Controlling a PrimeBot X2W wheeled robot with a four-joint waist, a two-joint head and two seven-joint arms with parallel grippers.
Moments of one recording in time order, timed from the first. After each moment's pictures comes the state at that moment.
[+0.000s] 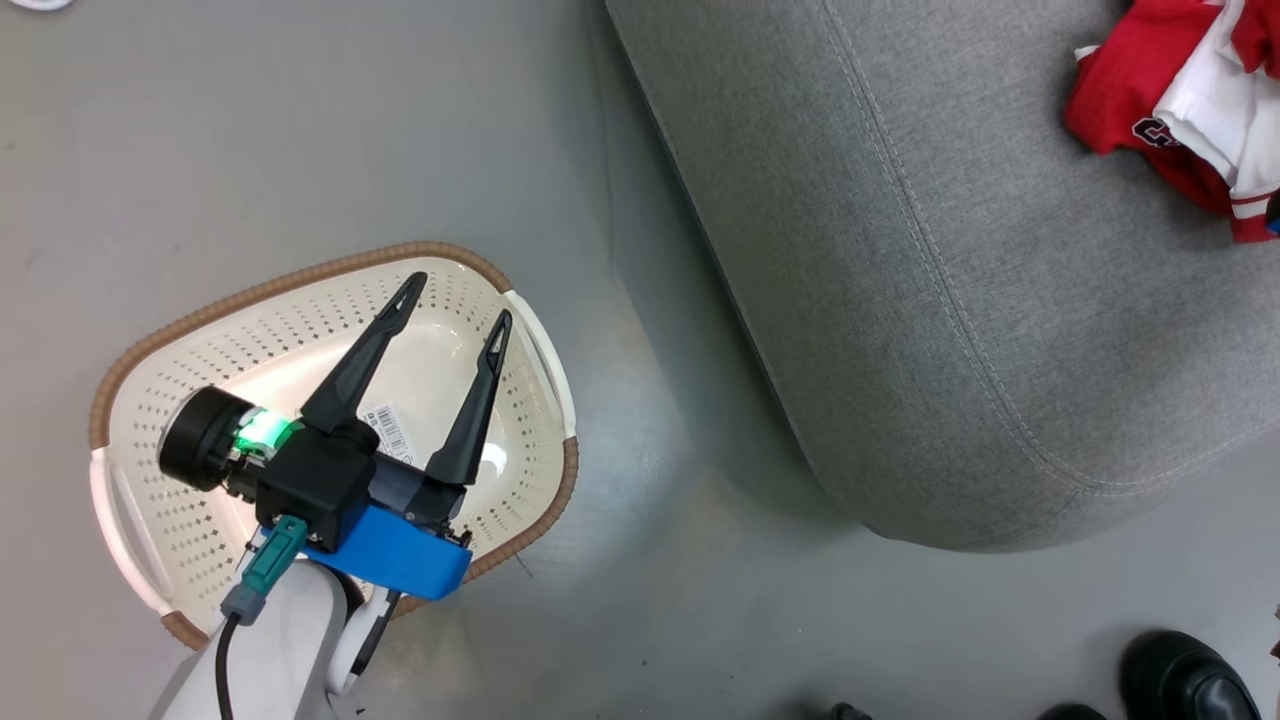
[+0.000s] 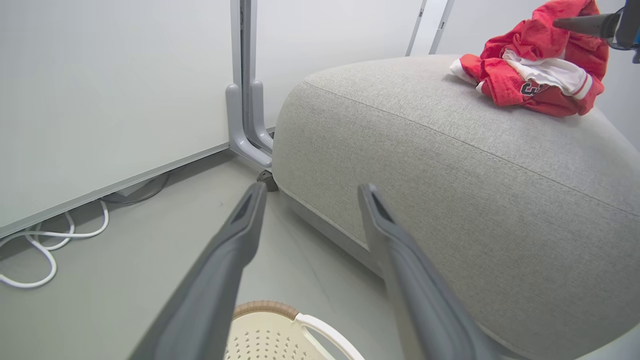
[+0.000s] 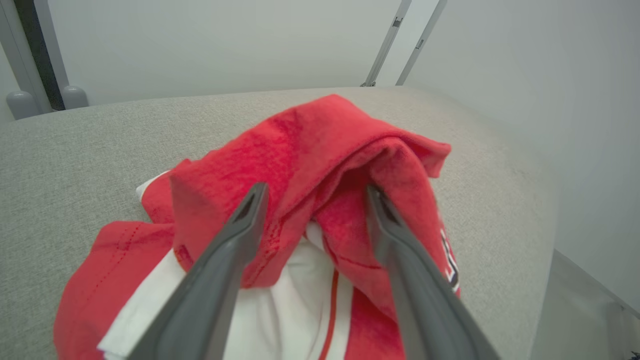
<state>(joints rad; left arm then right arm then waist) -0.34 0.31 -0.41 0.11 -0.20 -0.11 -0.26 -1.04 -0.20 -0.68 0.94 -0.35 0.13 -0.26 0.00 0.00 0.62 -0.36</state>
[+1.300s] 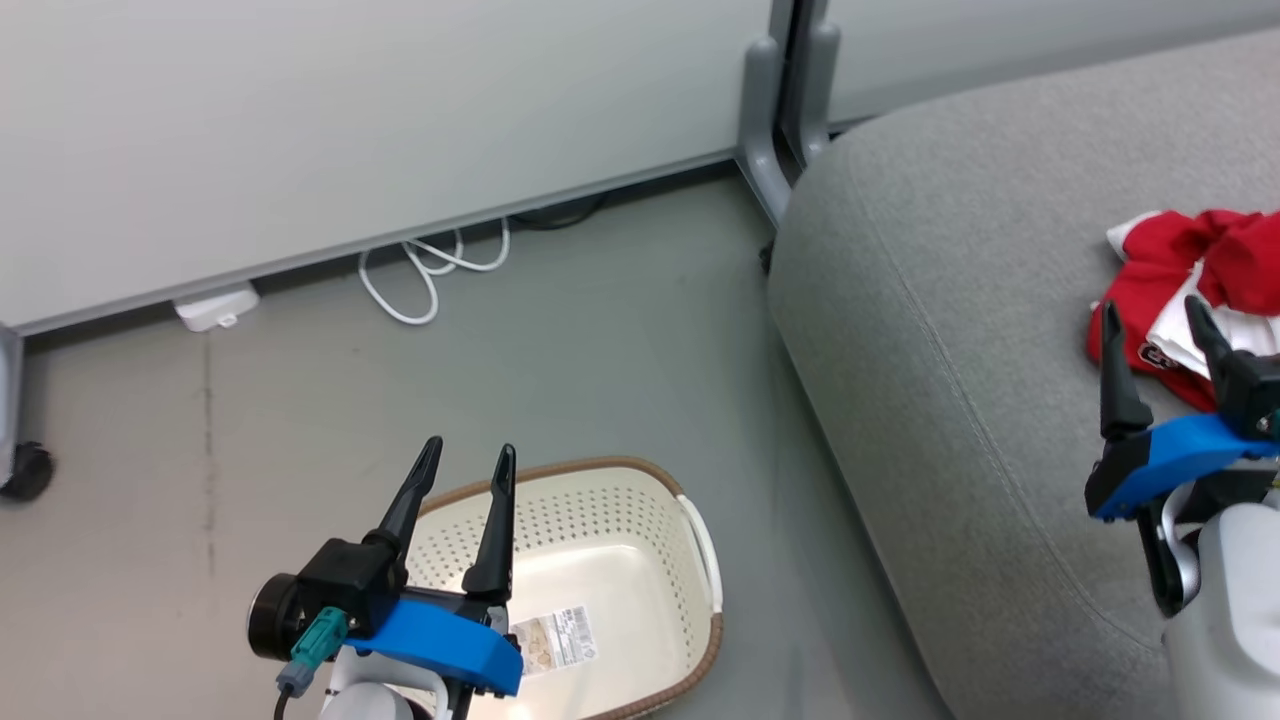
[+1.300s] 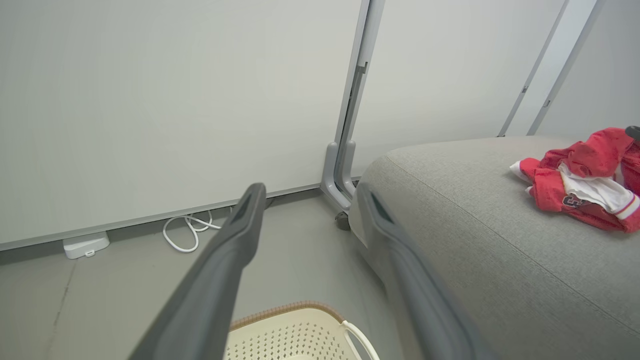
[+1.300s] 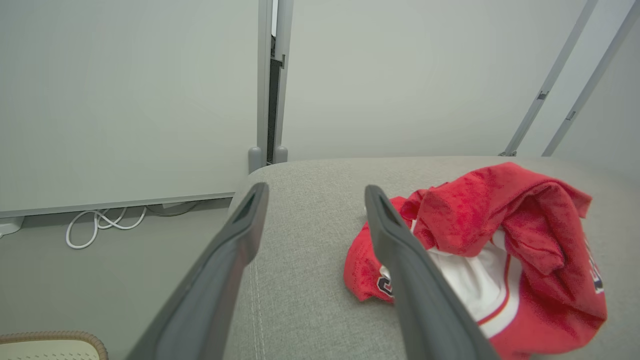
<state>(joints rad) -0.14 0.06 -0.24 0.30 -0.26 -0.12 -0.26 -0.50 -0.17 -0.23 0.63 -0.09 0.13 -0.25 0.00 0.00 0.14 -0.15</state>
